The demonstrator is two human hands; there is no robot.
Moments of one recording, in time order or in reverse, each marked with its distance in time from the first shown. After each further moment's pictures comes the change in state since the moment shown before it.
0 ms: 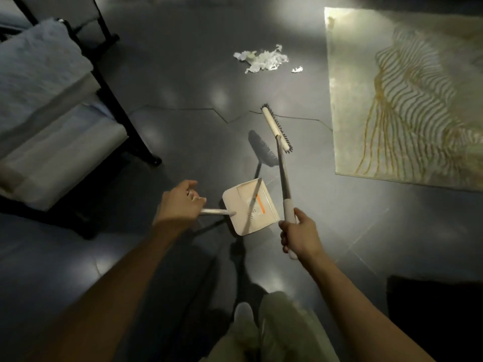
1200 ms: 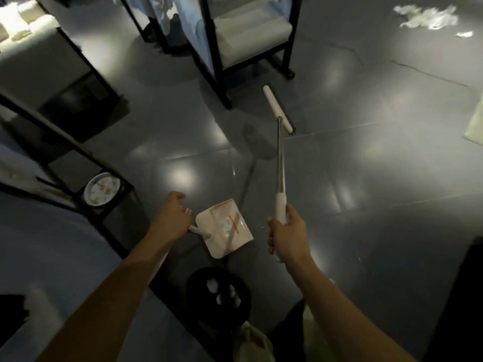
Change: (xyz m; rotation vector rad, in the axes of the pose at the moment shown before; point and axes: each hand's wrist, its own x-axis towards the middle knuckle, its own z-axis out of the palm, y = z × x) left_hand -0.713 -0.416 -0.096 -0.169 0.181 -0.556; right_hand -0.558 0.438 0.116 -0.159 -0.437 -0.152
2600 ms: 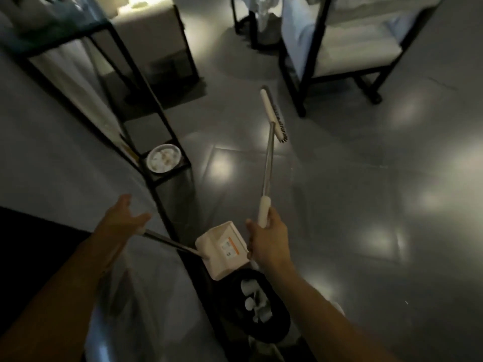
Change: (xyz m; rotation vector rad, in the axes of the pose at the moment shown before) left_hand 0.021 -0.251 -0.181 -0.145 0.195 -0.394; right_hand -0.032 0.024 0.226 -0.159 -0.311 -0.020
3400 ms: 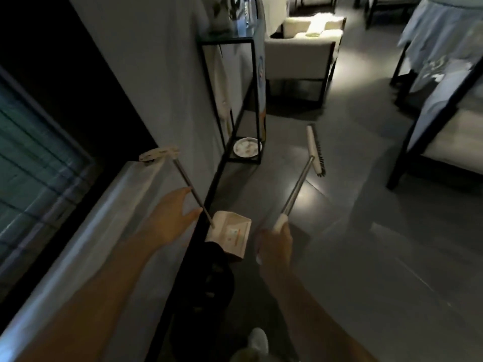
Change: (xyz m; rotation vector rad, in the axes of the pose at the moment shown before) left_hand -0.318 0.216 0.203 -0.004 0.399 -0.129; right_hand 0.061 -0.045 -0.250 -0.231 -0.463 0.080
